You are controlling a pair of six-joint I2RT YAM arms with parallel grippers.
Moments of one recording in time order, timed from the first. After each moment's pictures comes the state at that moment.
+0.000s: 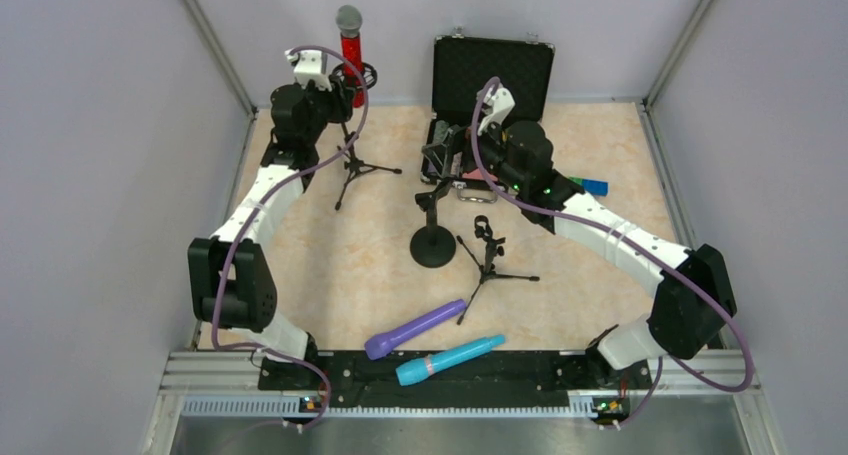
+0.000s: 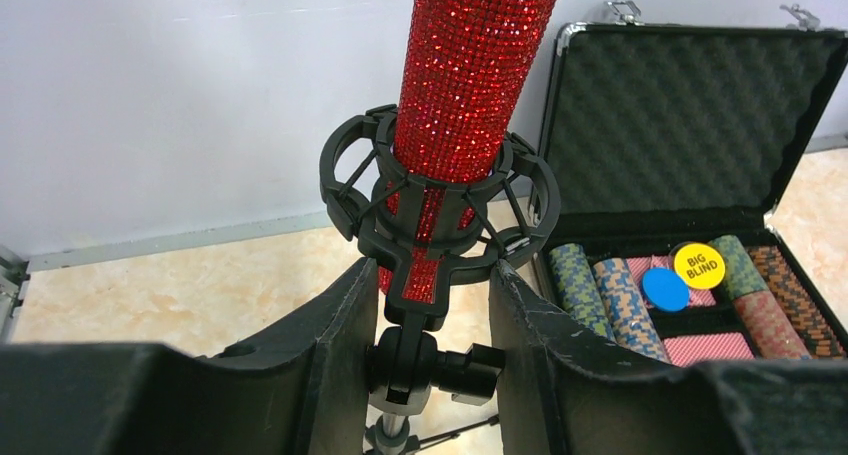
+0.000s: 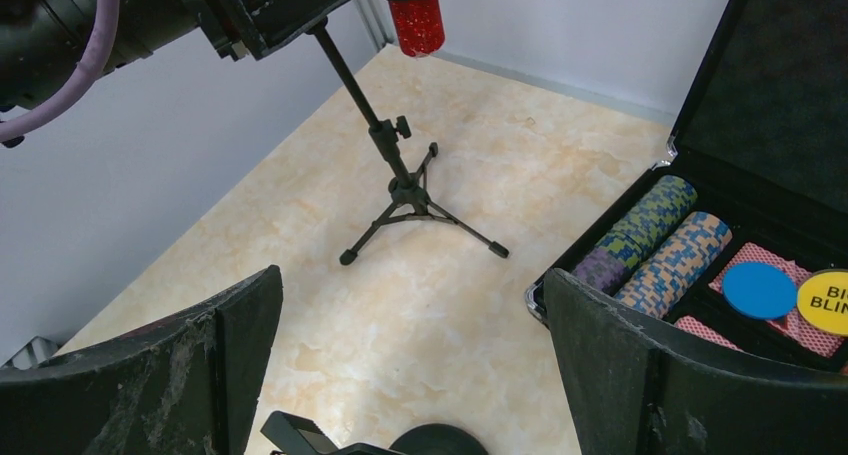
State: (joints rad) left arm -0.11 1.58 1.28 0.27 0.15 -0.08; right arm 0.65 1.45 1.15 0.25 -0.11 0.27
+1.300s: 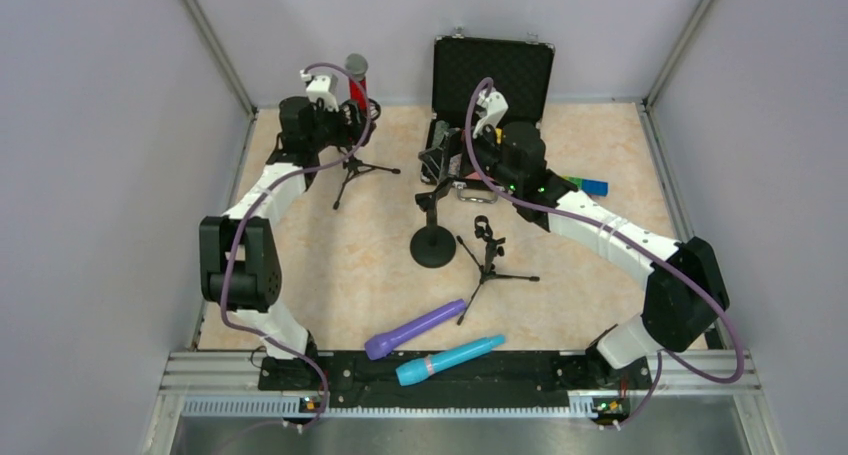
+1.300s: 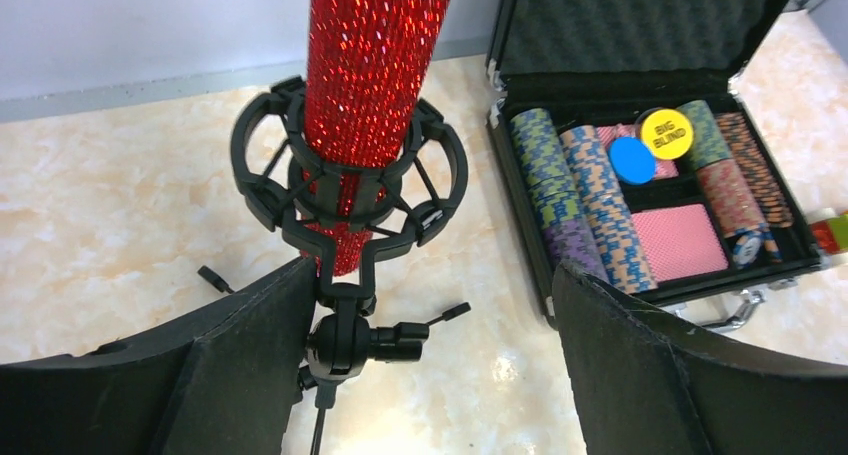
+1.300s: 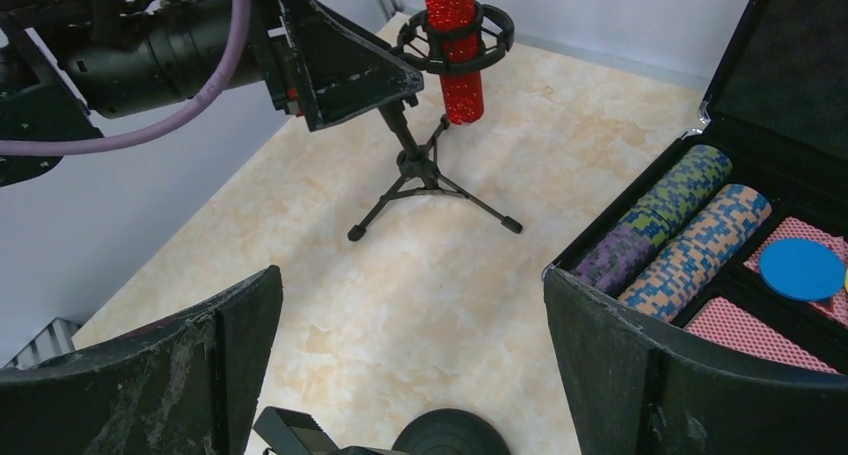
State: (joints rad) left arm -0.06 1.72 1.26 0.18 0.37 -0.15; right arm 0.65 1.49 1.15 0.25 -0.14 0.30
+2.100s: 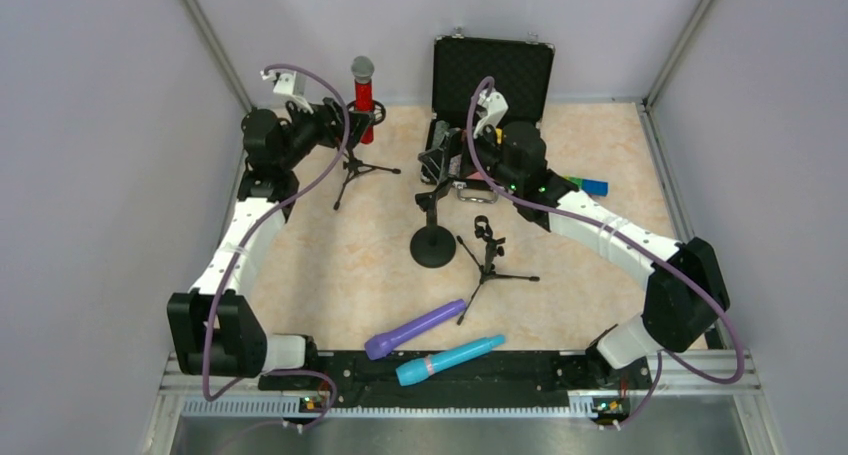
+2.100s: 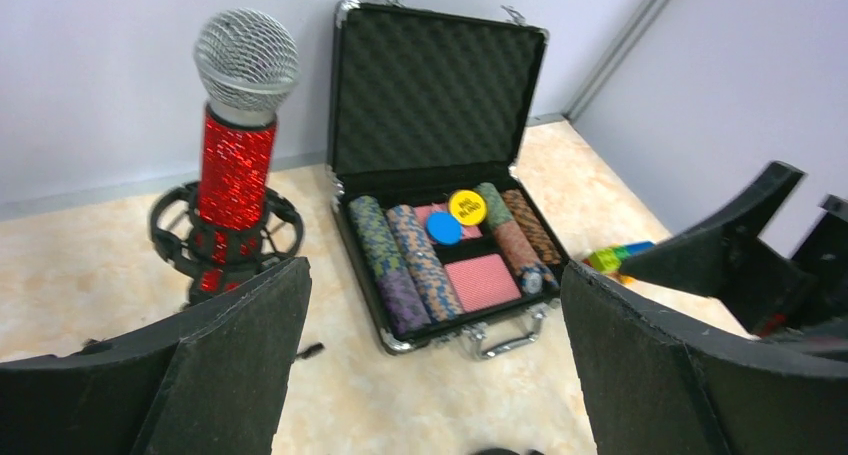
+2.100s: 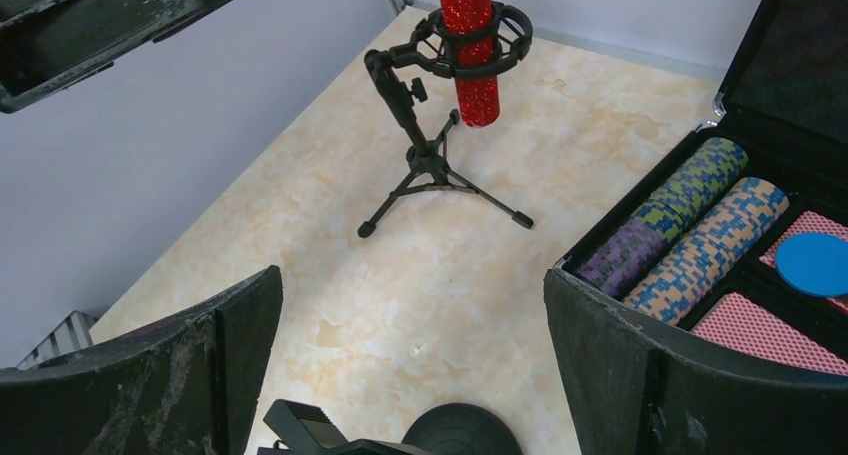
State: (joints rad) left arm -0.04 1.33 1.10 0.29 0.54 -0.36; right arm 0.64 1.49 1.15 0.24 -0.17 0.33
